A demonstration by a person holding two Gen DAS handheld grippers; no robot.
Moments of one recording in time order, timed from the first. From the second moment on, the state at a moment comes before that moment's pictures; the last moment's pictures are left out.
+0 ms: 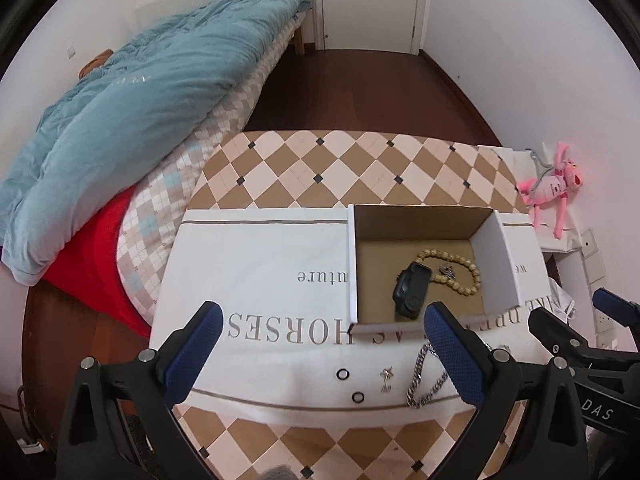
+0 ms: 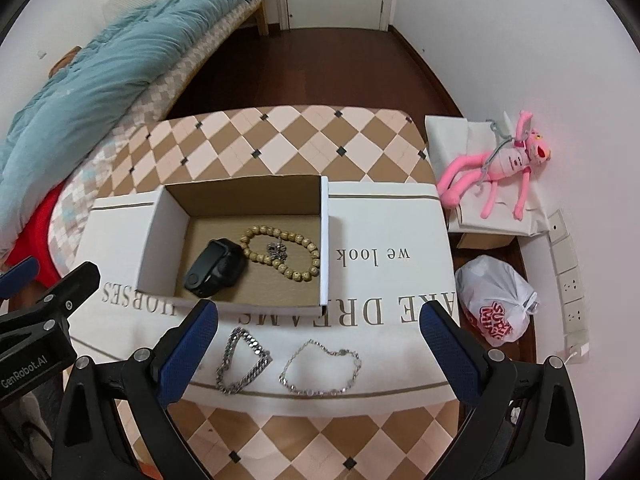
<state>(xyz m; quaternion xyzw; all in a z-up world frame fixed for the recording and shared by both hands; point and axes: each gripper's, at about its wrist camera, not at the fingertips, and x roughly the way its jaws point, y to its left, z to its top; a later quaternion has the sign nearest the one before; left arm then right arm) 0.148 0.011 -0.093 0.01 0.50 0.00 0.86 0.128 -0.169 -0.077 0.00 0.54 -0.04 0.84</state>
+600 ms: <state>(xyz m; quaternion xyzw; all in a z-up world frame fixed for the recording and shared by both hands) 0.092 0.015 -0.053 0.02 0.47 0.01 0.88 0.068 -0.162 -0.020 0.03 0.50 -0.02 0.87</state>
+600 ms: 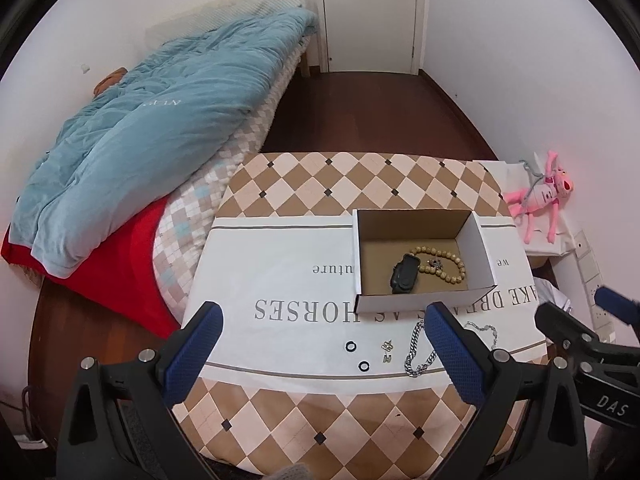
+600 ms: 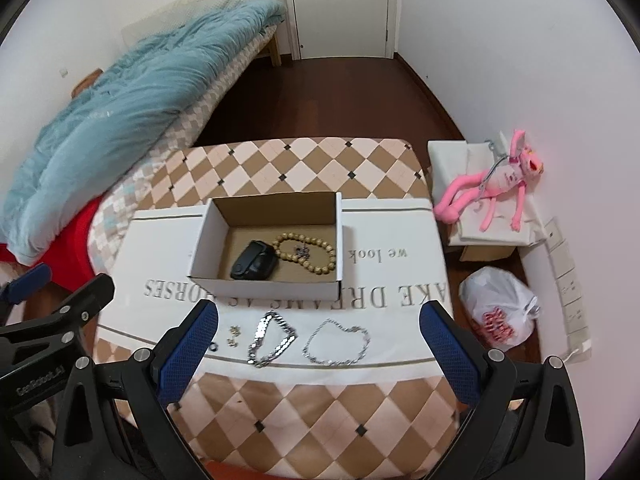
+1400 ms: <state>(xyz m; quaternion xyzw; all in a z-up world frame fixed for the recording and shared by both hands) 0.105 0.057 -0.214 0.03 0.60 0.06 0.80 0.112 -0.129 -0.200 0.02 0.61 0.03 0.79</state>
